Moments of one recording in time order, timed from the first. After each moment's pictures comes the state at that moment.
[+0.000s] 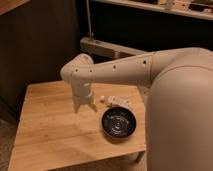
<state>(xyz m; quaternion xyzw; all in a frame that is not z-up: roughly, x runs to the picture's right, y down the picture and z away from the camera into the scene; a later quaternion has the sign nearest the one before) -0.102 0.096 0.704 -0.26 0.23 0.64 0.68</state>
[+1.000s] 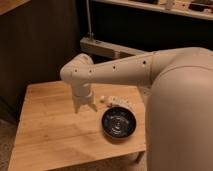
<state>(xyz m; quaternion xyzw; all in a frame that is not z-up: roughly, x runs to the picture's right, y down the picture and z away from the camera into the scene) -0.099 0.093 0.704 -0.25 0.23 0.64 0.69</state>
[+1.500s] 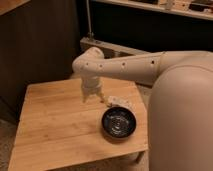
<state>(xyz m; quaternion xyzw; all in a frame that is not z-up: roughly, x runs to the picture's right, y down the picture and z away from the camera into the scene) -0.056 0.026 0.759 -0.24 0.16 0.61 0.73</state>
